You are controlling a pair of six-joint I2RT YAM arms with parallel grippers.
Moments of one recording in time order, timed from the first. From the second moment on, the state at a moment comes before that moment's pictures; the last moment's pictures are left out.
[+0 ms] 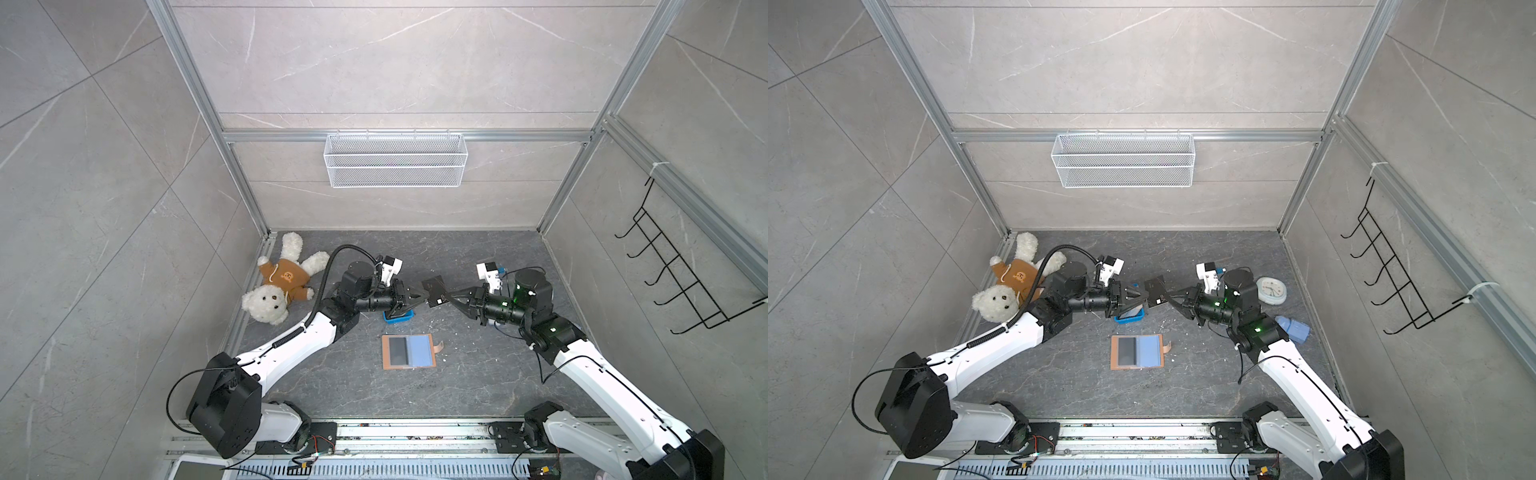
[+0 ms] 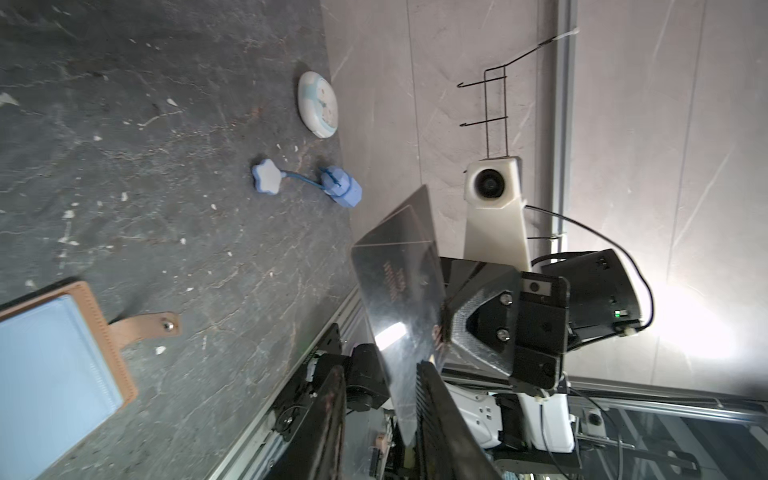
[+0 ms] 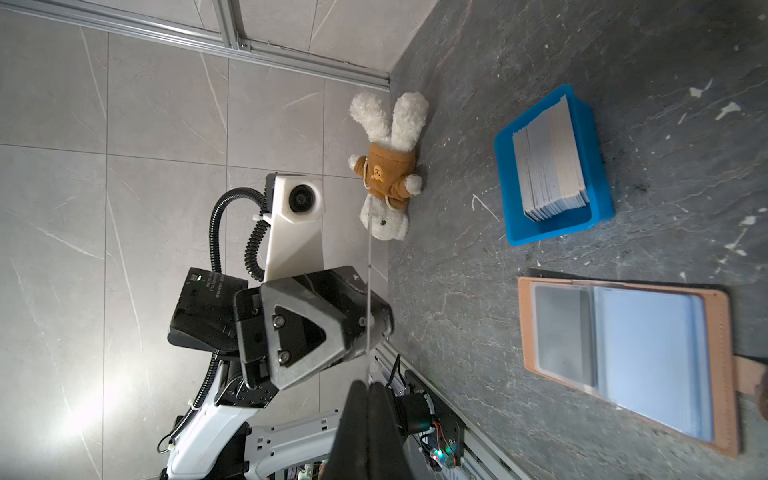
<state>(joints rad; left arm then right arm) -0.65 1.36 0.93 0.16 0.74 -1.17 0.39 0.99 0.79 -0.12 -0.68 1.17</state>
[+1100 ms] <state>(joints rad) -0.68 1.41 0.89 0.39 0.71 -1.32 0.41 0.95 0.56 0.31 -0.63 1.40</state>
